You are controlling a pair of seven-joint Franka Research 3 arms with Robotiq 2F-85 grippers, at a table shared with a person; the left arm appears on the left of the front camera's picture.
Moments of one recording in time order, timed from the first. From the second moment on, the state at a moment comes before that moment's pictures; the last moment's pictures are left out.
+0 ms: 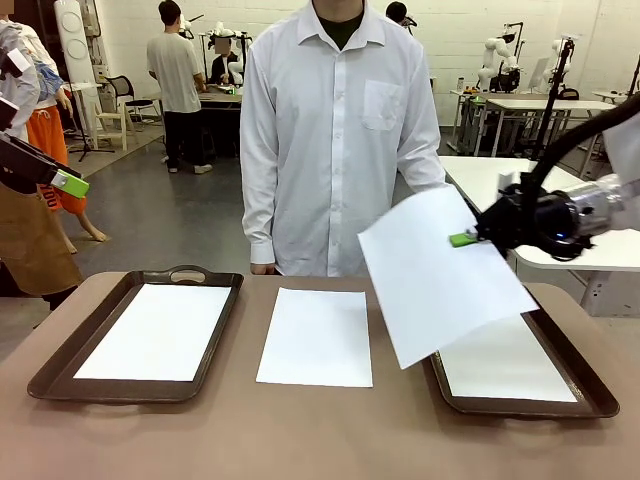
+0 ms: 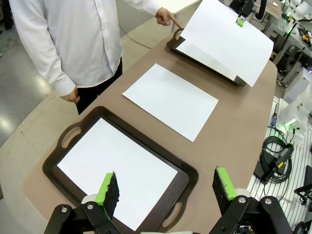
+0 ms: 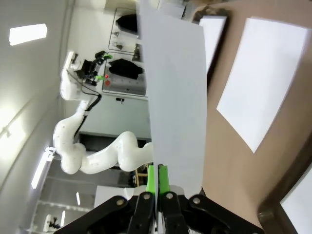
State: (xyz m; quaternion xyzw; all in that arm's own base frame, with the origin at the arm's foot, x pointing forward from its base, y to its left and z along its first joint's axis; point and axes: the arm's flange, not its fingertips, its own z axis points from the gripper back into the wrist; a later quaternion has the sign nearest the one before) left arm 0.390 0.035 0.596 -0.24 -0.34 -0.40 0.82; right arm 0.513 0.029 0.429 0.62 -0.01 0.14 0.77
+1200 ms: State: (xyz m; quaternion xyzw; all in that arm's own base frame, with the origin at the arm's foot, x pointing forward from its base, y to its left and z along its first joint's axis) left arm 0.390 0.035 0.596 -0.24 -0.34 -0.40 0.82; right arm 0.502 -0.072 0.357 0.59 0.01 0.04 0.81
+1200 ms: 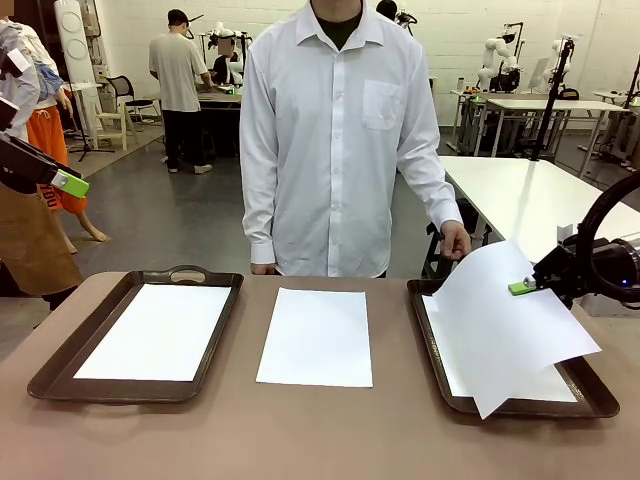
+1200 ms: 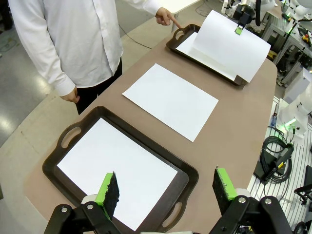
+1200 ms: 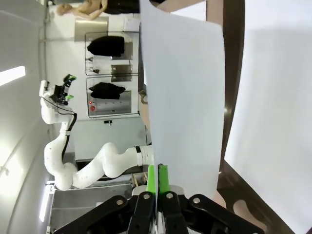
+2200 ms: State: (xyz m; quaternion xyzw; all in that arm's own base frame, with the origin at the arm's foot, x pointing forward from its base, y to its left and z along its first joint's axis) left arm 0.390 0.035 0.596 -0.24 -0.34 -0.40 0.82; right arm 0.534 -0.064 0.302 0.58 0.05 0.02 0.82
